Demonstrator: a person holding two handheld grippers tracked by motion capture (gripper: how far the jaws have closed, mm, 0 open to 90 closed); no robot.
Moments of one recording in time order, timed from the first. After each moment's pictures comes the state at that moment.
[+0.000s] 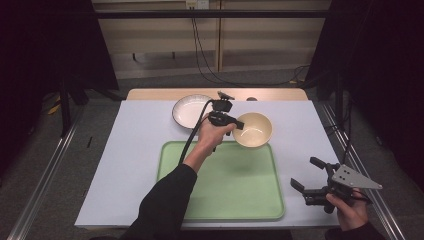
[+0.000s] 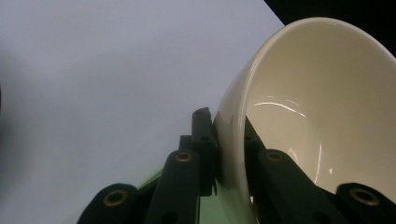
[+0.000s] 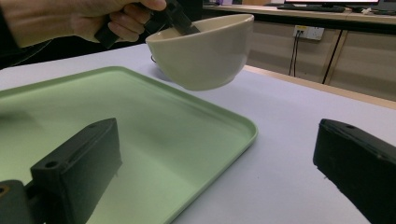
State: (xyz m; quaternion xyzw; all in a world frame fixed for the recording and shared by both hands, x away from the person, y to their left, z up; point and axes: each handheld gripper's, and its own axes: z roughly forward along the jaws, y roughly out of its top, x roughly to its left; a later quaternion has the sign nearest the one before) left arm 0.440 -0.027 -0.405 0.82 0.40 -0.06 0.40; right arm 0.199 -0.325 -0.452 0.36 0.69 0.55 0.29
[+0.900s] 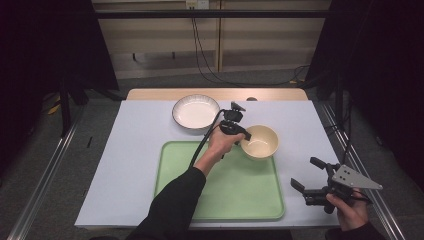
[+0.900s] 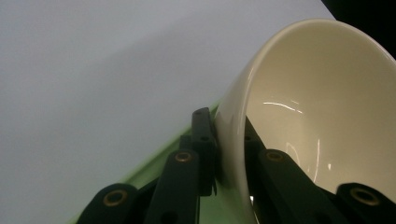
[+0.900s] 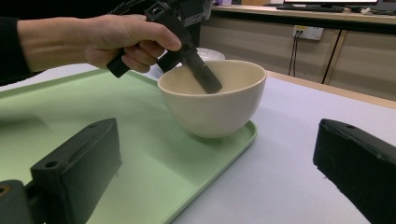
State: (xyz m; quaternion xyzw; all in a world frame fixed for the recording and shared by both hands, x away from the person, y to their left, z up) left arm 0.440 -0.057 -0.446 0.85 0.39 -0.08 0.35; right arm 0.199 -0.325 -0.452 0.36 0.69 0.56 0.29
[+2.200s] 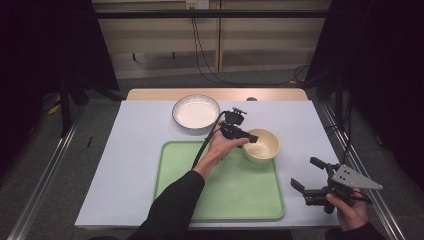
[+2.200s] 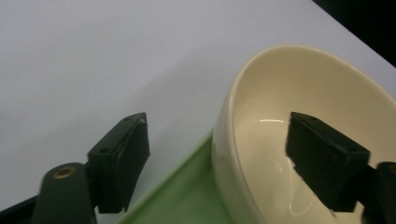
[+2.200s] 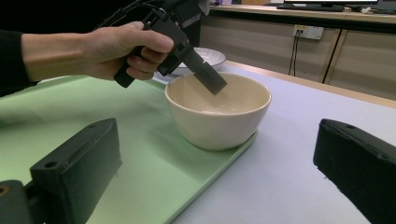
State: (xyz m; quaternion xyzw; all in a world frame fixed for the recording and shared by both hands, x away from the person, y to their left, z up) left arm 0.432 -0.056 -0.452 0.84 0.35 -0.01 0.41; right arm 0.199 -0.325 -0.452 0.36 0.69 0.56 0.29
